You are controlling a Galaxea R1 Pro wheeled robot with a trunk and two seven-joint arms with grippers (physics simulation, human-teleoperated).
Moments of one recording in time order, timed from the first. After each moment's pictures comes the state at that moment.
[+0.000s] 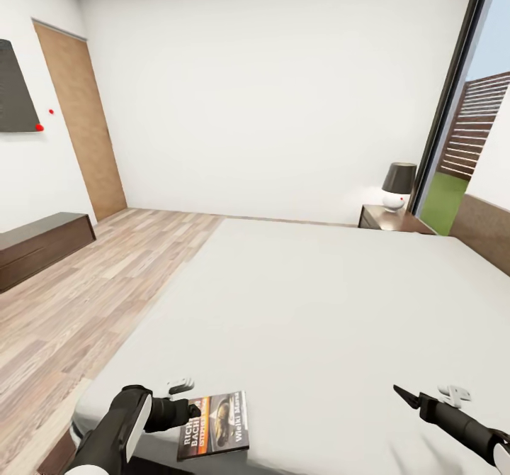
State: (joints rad) left arm -0.44 -0.04 0.22 -0.78 -0.11 0.83 -0.31; right arm -0.40 -0.48 -0.02 -0.44 -0.56 0.04 0.75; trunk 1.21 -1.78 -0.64
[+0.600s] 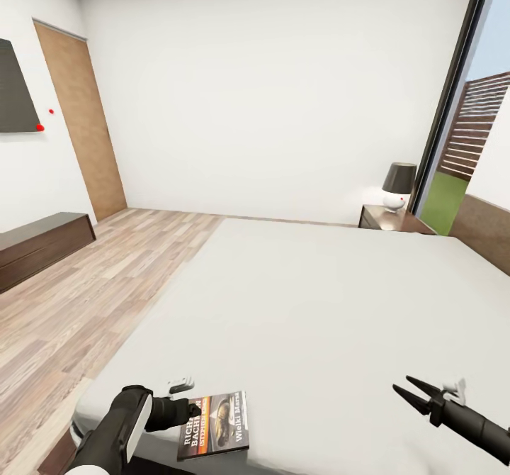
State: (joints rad) left arm -0.44 -0.04 0.22 -0.78 -0.11 0.82 -0.31; right arm -0.40 -0.53 -0.03 -0.43 -0.57 -0.11 1.21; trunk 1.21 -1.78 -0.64
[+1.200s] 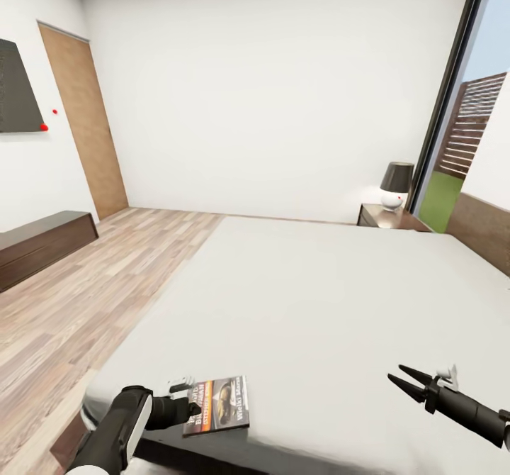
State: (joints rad) left arm -0.44 -0.04 0.22 -0.78 -0.11 0.80 -0.31; right arm -0.40 -0.53 -0.02 -0.54 -0.56 -0.01 1.22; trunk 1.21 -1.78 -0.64
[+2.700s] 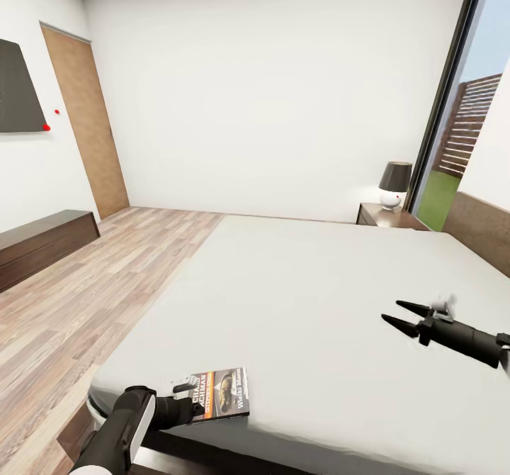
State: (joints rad) left arm -0.44 -0.06 0.22 -0.78 -0.11 0.80 -0.31; right arm -0.41 -0.53 -0.20 -1.17 -0.36 0.32 1.08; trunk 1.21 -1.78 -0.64
